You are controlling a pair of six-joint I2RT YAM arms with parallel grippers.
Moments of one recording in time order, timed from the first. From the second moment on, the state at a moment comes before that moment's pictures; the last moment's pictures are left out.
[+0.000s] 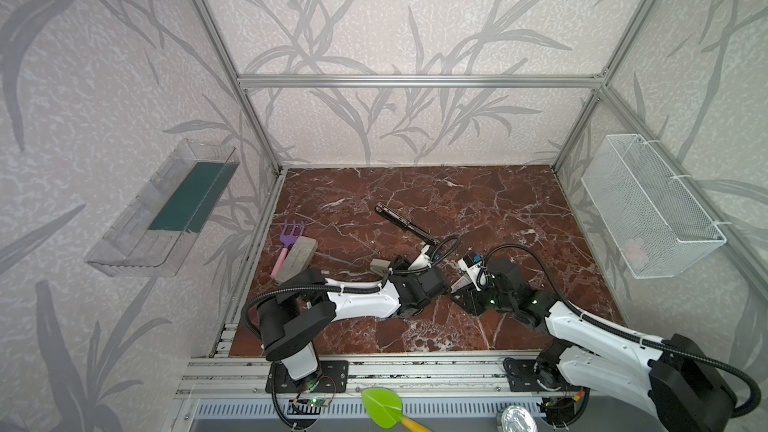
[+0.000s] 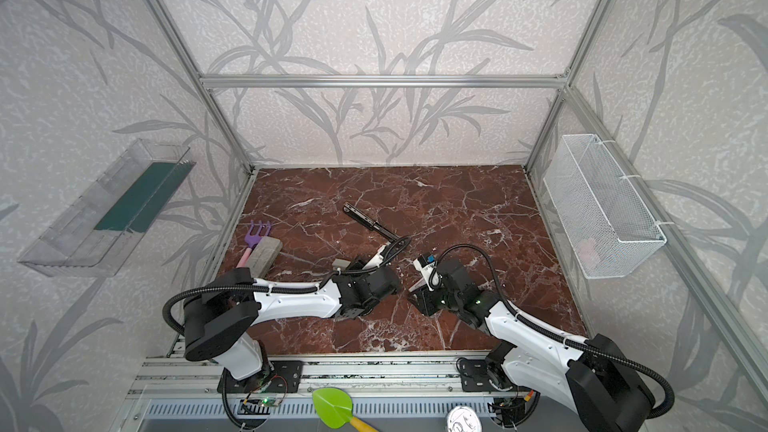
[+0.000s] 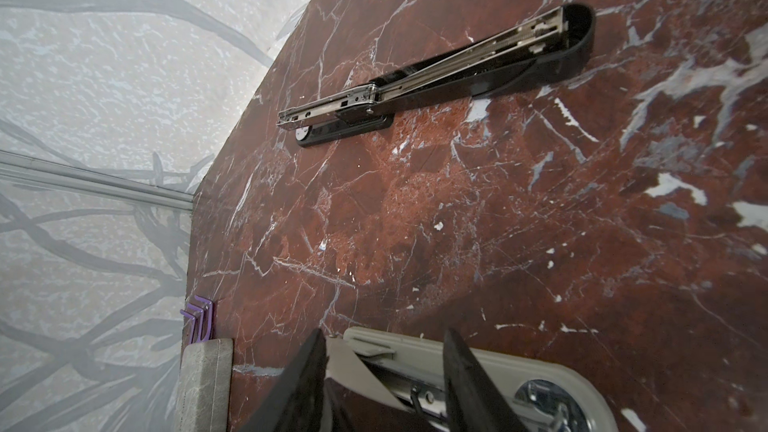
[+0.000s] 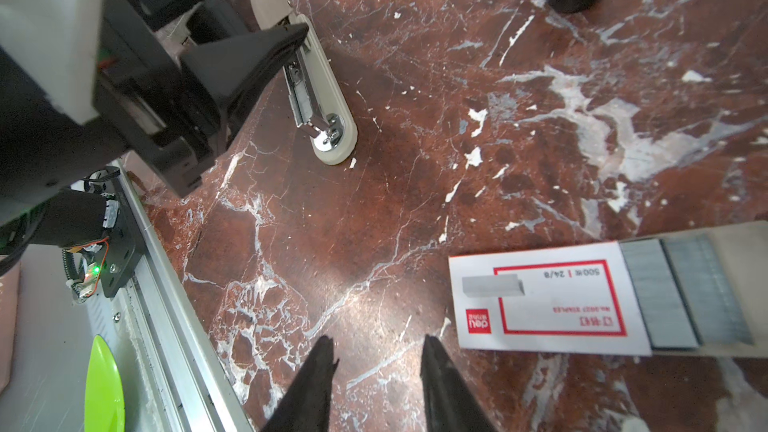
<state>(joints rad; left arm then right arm) -1.10 1.67 0.88 -0.26 -0.92 -0.13 0.65 1.03 0.36 -0.08 -0.36 0.35</state>
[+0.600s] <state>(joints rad) -1.11 1.56 0.93 -0.42 -0.77 -0.29 0.65 1.05 0.36 -0.07 -0.36 0.35</state>
